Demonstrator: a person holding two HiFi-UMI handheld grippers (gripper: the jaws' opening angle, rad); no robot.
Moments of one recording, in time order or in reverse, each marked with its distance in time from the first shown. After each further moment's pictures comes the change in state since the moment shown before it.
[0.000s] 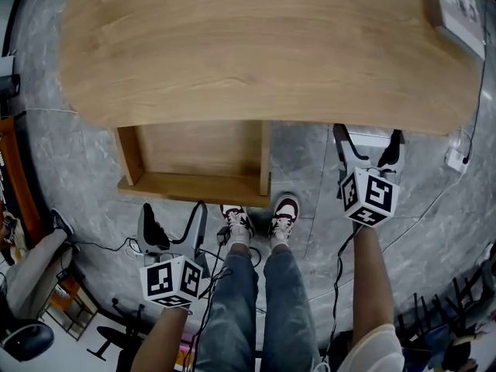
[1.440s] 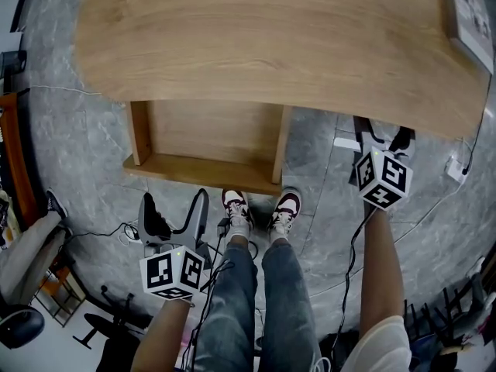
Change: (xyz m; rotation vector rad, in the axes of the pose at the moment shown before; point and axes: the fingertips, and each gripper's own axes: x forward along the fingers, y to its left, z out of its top) left arm -0.018 0.021 -0.002 -0.077 -0.055 0.052; right arm 0.020 0.000 0.013 -0.026 -0.002 -0.005
